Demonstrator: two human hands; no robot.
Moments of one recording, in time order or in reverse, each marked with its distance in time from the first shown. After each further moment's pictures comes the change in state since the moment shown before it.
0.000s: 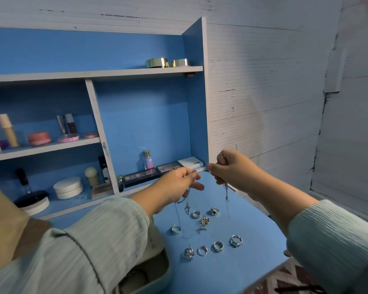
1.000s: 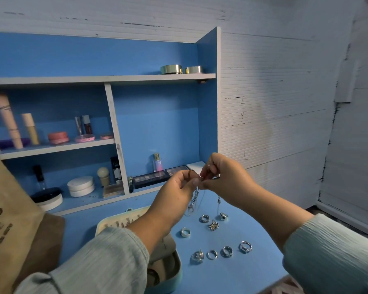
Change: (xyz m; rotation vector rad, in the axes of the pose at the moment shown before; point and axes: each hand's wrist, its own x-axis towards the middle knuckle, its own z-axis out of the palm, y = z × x) left_hand -0.041 -0.012 0.002 -0.337 0.269 0.187; right_hand -0.015 -0.027 0.028 -0.071 -0.042 -0.218
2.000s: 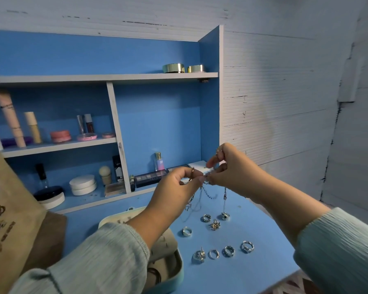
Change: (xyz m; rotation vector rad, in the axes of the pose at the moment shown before) left_hand 0.000 0.006 -0.006 0.105 0.087 0.066; right_hand 0.003 -0.004 -0.015 0.070 -0.039 0.032
